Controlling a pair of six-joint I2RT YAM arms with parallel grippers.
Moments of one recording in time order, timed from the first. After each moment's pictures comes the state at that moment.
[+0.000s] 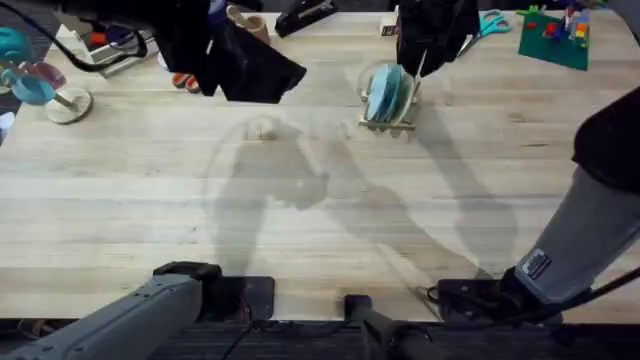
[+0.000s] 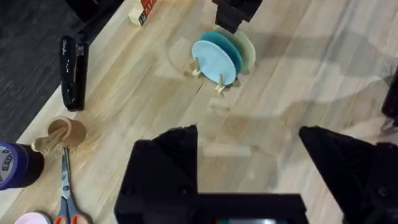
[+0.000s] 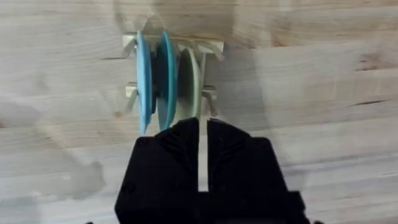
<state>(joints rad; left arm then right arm) -0.06 1.23 1.52 -1.22 0.69 0.77 0.39 2.04 2.06 -1.49 0.18 0.47</state>
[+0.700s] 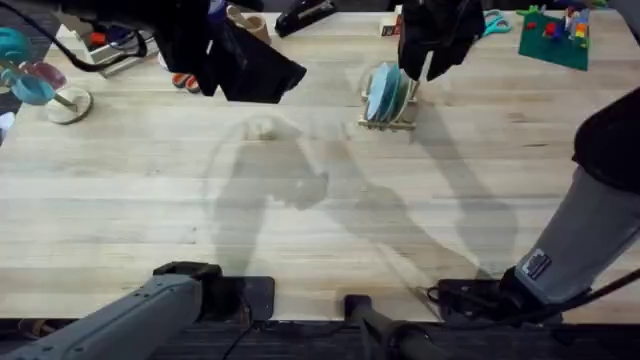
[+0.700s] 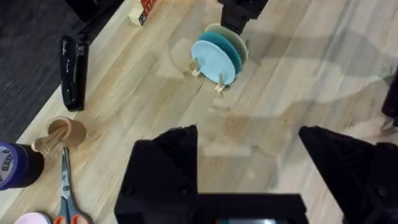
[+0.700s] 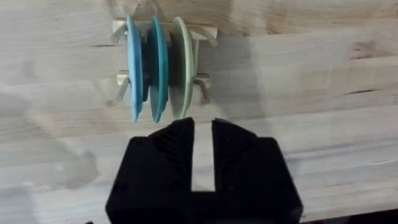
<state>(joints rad) -0.06 1.23 1.52 -1.22 0.69 0.77 0.39 2.04 2.08 -1.55 0.18 0.46</state>
